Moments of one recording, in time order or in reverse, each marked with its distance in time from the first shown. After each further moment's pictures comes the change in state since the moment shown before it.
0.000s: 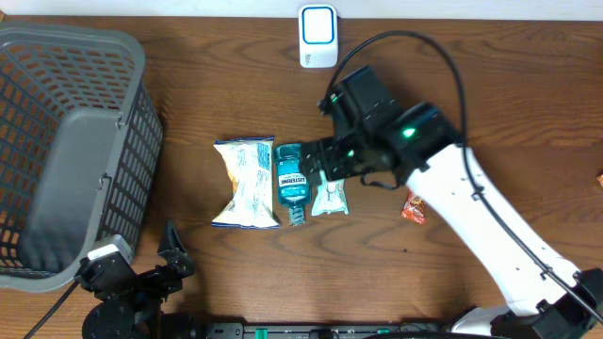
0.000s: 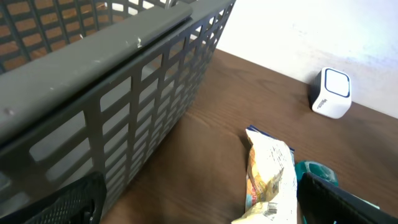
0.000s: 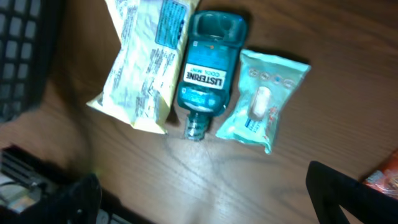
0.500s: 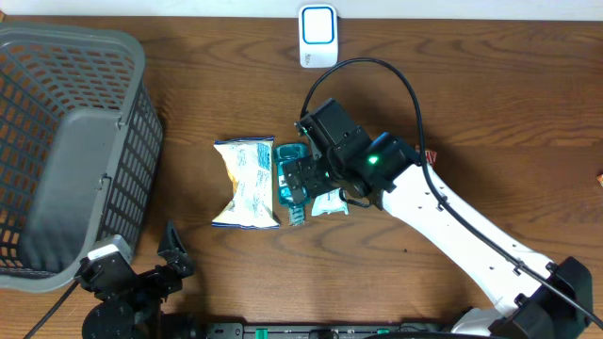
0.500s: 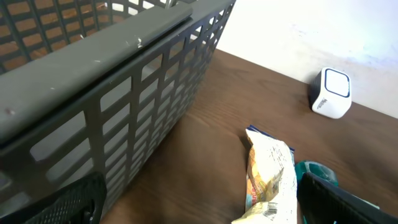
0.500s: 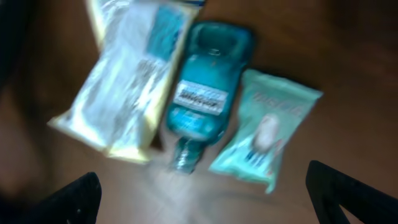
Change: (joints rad) left arm 0.000 0.000 0.000 0.001 0.000 0.000; right arm 0.094 0.000 -0.192 0.262 0.166 -0.003
